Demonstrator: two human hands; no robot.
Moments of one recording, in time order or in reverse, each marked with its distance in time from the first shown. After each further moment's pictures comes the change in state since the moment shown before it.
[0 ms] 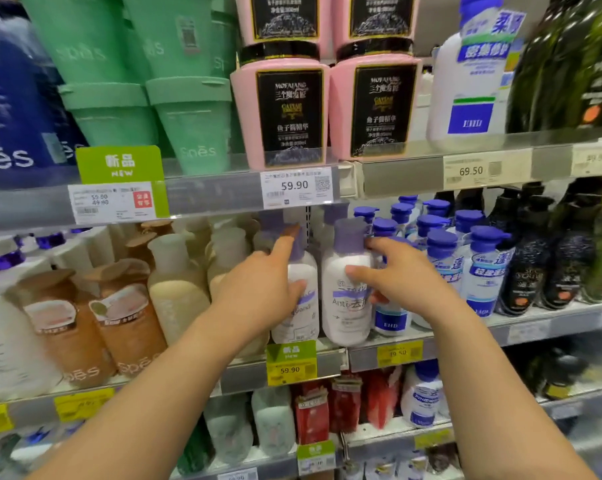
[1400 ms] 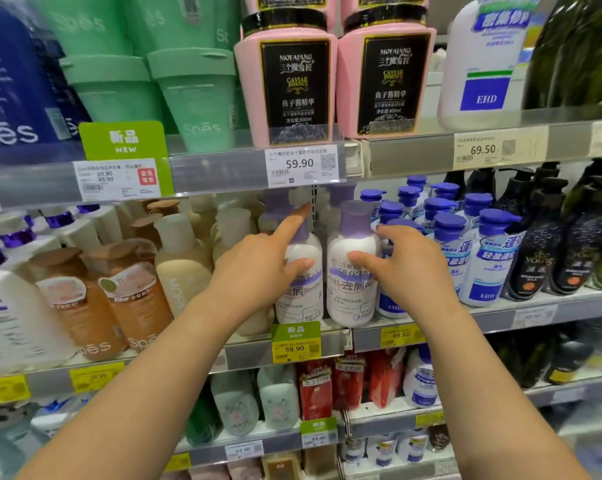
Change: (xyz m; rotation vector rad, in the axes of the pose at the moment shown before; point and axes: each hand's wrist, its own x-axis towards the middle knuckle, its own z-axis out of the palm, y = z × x) left_hand -0.004 -0.012 0.001 -0.019 0.077 0.077; right_hand -0.012 0.005 0.020 -0.205 0.278 -0.048
